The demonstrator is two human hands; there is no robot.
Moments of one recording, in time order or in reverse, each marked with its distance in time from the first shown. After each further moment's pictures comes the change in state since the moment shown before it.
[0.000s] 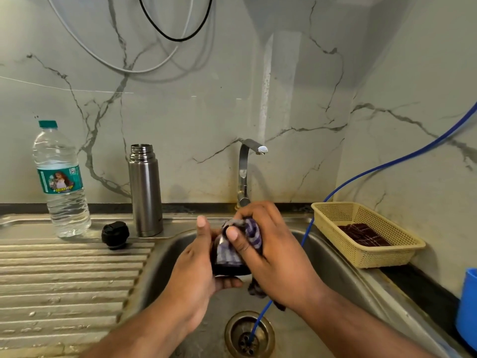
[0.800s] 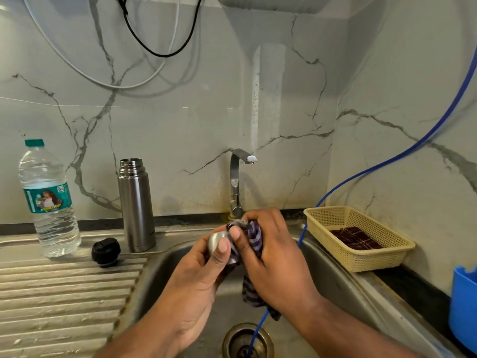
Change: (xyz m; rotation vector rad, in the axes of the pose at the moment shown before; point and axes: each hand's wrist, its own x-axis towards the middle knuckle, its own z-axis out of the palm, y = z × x) left_hand -0.001 0.003 0.002 -0.194 -0.197 0.086; right_hand -0.002 0.007 0.001 -0.003 0.175 0.118
